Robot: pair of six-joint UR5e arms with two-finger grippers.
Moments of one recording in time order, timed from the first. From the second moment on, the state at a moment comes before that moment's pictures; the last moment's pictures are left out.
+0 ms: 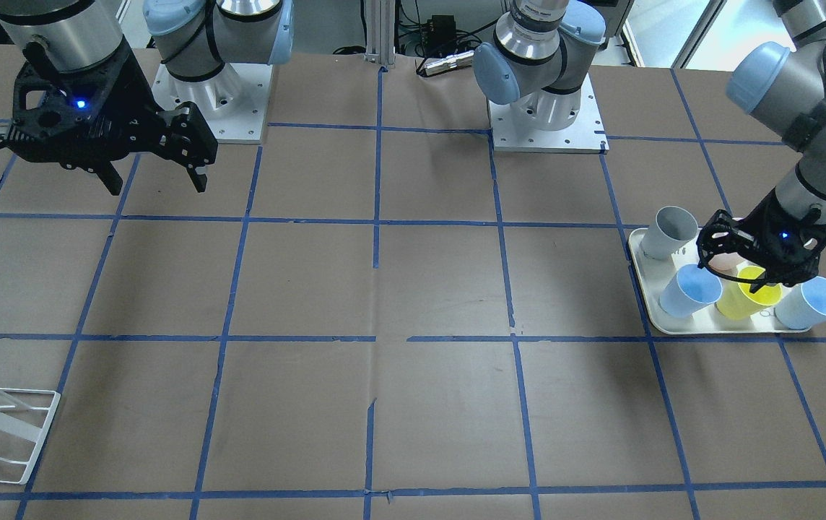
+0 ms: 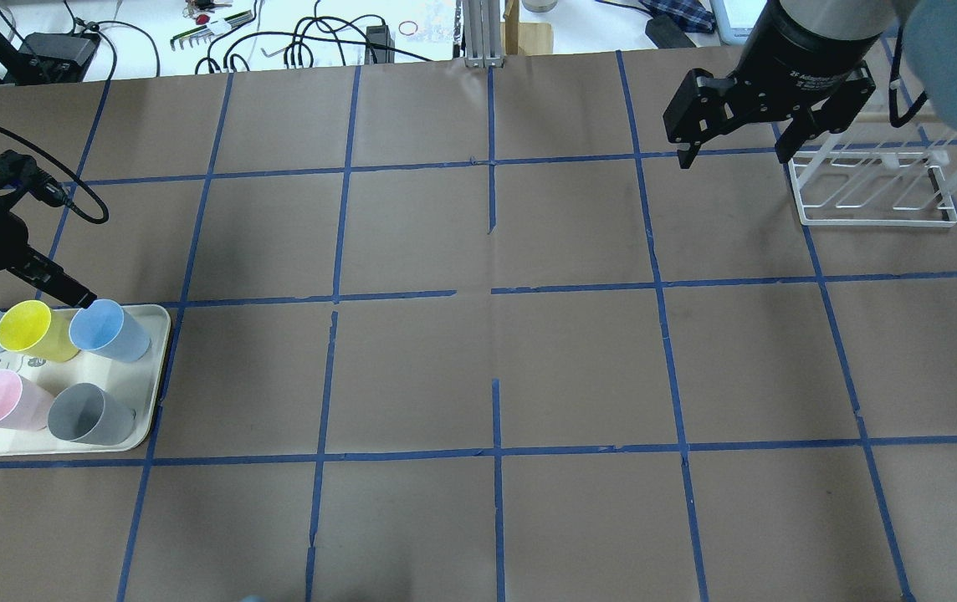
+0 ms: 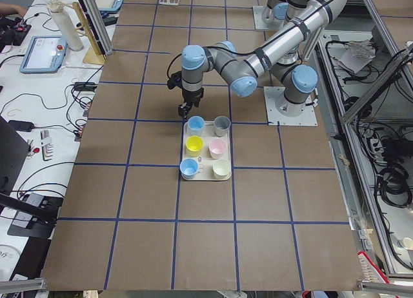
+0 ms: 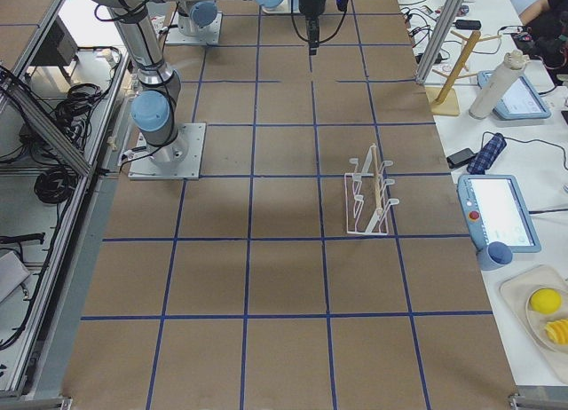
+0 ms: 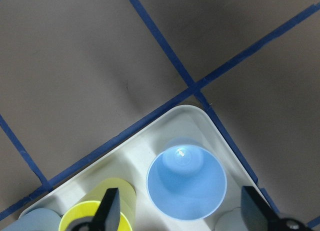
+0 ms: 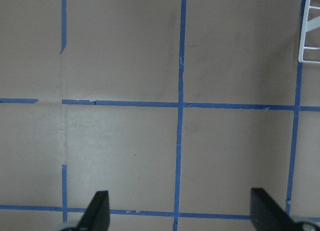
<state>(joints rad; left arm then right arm) -1.00 -1.71 -1.90 -1.04 1.56 1.15 1.57 -1.56 1.52 -1.60 -1.53 -0.04</state>
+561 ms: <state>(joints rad) -1.00 -1.79 -1.90 -1.02 1.56 1.17 1.57 -1.56 1.52 -1.60 -1.53 -0.04</state>
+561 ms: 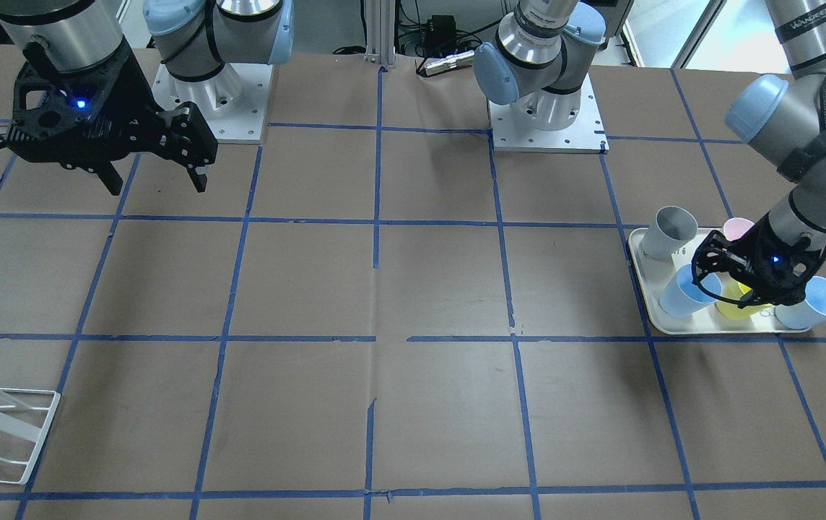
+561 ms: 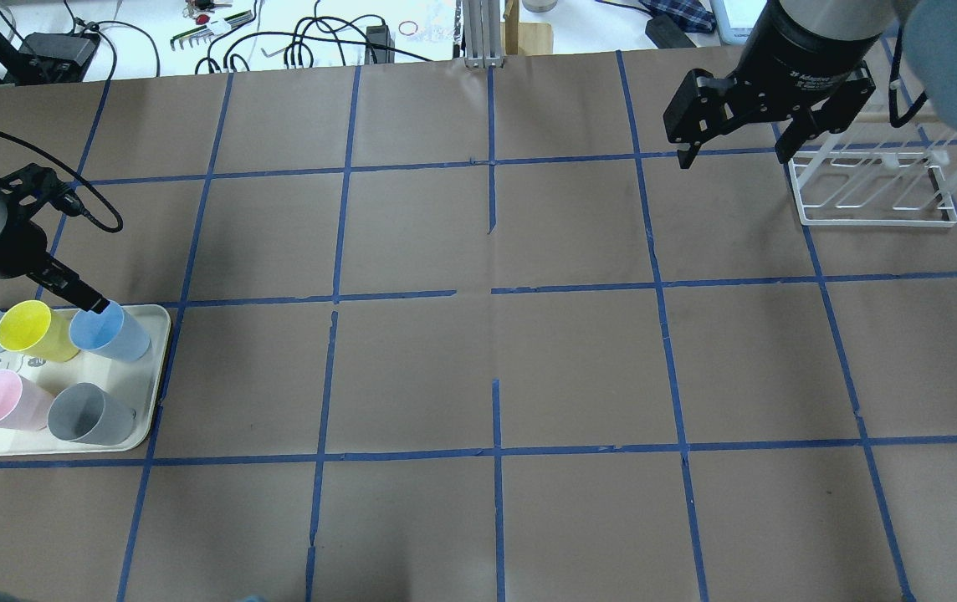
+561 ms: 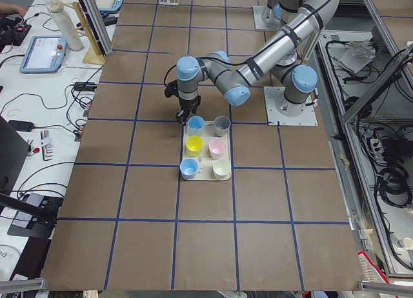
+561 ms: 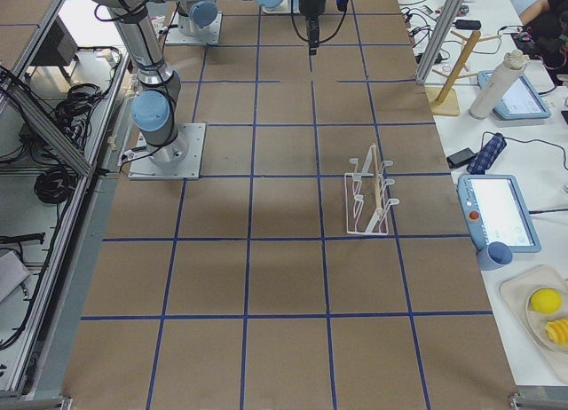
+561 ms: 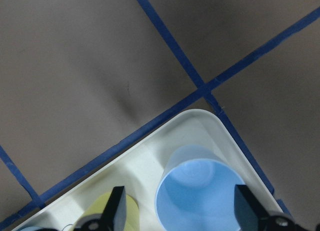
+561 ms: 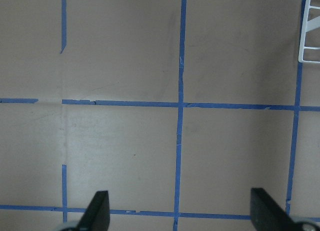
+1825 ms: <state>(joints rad) -1.00 -1.85 -1.90 -0.99 1.59 1.19 1.57 -1.56 1.53 -1.60 -1.53 -0.04</state>
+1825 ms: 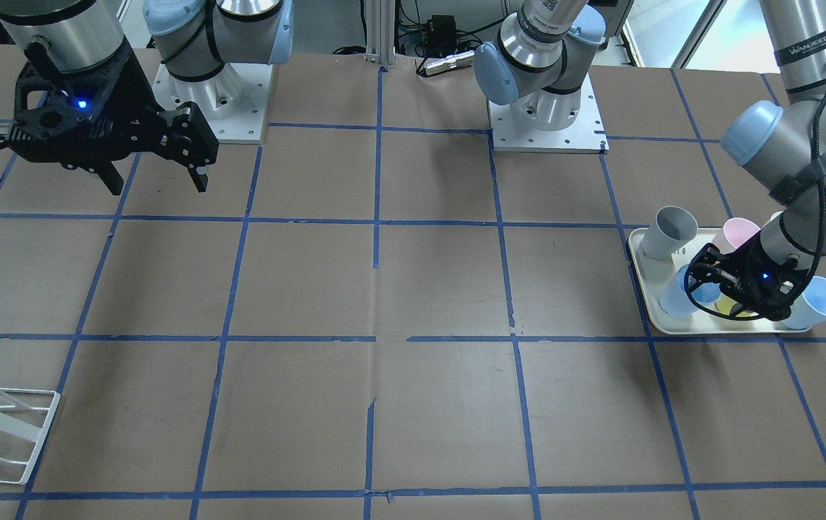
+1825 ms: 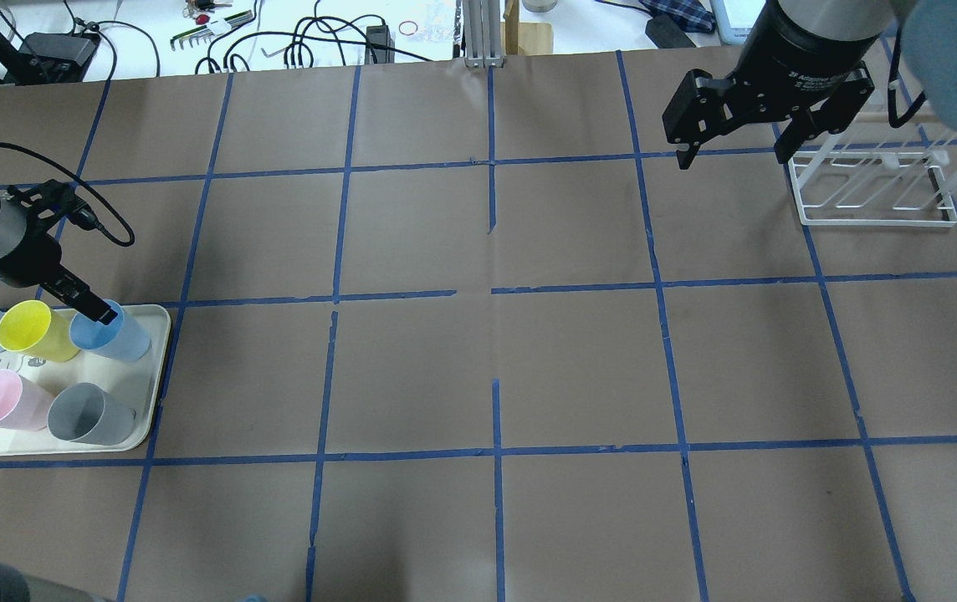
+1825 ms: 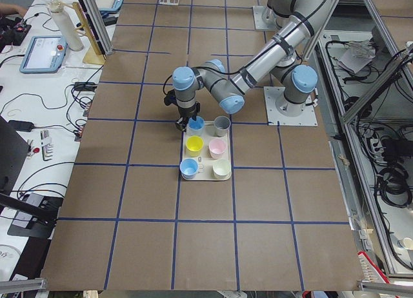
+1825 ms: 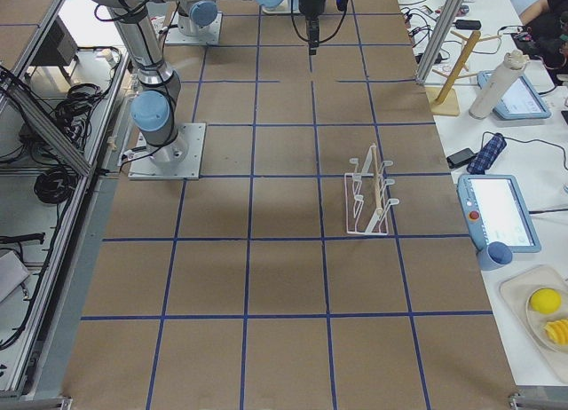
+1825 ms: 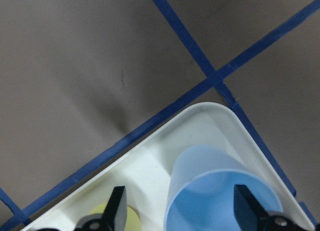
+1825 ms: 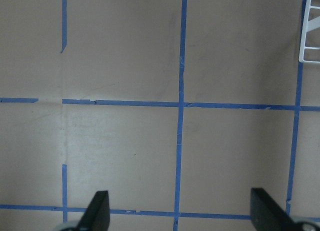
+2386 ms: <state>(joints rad) -1.00 -1.86 -1.89 -0.99 1.60 1.18 1.57 -1.56 1.52 -1.60 -1.53 -0.04</state>
